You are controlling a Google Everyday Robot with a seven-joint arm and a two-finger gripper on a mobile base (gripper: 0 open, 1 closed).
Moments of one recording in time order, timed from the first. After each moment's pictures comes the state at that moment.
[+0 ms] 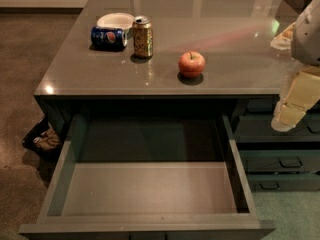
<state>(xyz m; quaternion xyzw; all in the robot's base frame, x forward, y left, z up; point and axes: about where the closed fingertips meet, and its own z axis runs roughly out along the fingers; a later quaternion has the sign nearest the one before) 0.438 -0.216 0.977 -0.60 0.78 -0.04 0.16</state>
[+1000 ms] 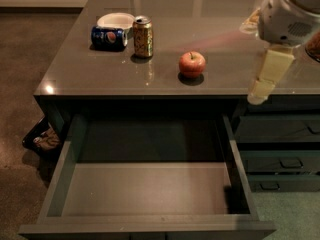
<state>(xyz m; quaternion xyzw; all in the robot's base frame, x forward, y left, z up) 0.499 -0.191 0.976 -0.66 0.73 -0.03 0.17</state>
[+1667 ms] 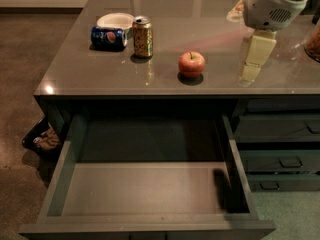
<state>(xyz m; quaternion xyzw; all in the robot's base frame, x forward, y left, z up) 0.549 -0.173 0.978 -0.68 0.71 -0.03 0.18</state>
